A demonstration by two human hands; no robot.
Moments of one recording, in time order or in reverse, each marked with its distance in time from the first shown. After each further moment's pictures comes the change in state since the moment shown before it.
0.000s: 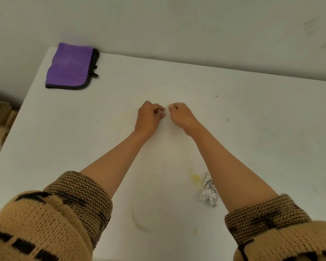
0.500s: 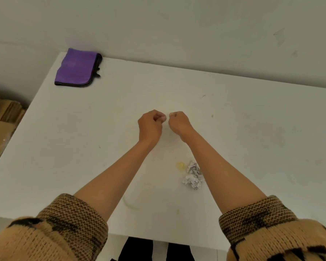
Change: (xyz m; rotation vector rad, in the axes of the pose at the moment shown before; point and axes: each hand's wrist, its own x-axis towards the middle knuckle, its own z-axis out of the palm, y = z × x) left_hand -0.086 0.063 0.008 -0.271 0.144 -0.182; right_hand -0.056 0.023 -0.017 -0.042 0.021 0.035
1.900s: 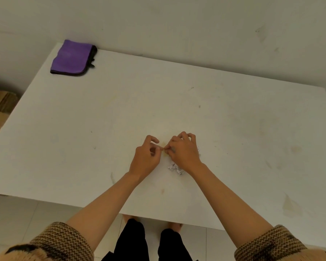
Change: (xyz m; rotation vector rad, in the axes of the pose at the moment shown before) left_hand -0.120 -0.059 0.011 0.119 -0.213 0.114; right_hand -0.095 0.113 -0.009 -0.711 0.199 -0.621
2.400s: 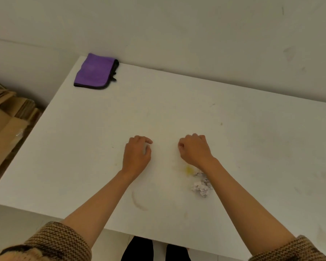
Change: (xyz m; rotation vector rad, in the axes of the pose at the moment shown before) left_hand 0.060 -0.045 -0.083 0.344 0.202 0.097; right_hand 0.080 -0.035 -0.029 -0.185 -0.322 0.059
